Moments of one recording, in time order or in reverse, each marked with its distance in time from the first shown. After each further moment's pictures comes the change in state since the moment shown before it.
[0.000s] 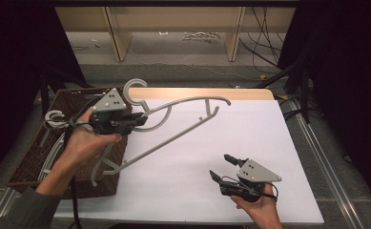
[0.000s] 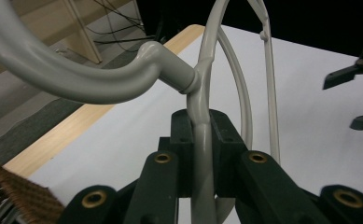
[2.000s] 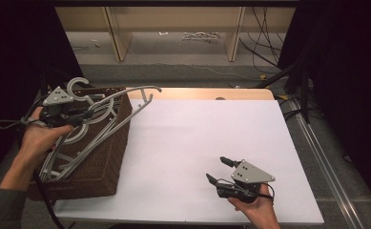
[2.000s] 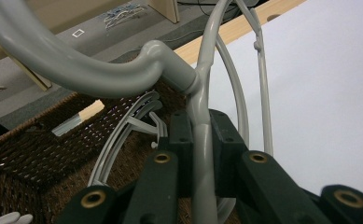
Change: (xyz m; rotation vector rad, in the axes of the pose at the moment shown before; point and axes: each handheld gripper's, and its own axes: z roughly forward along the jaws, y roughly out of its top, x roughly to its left) left arm 0.104 -0.082 -0.042 0.127 0.246 -0.084; right arm 0.006 -0.002 0.007 0.045 0.033 -0.049
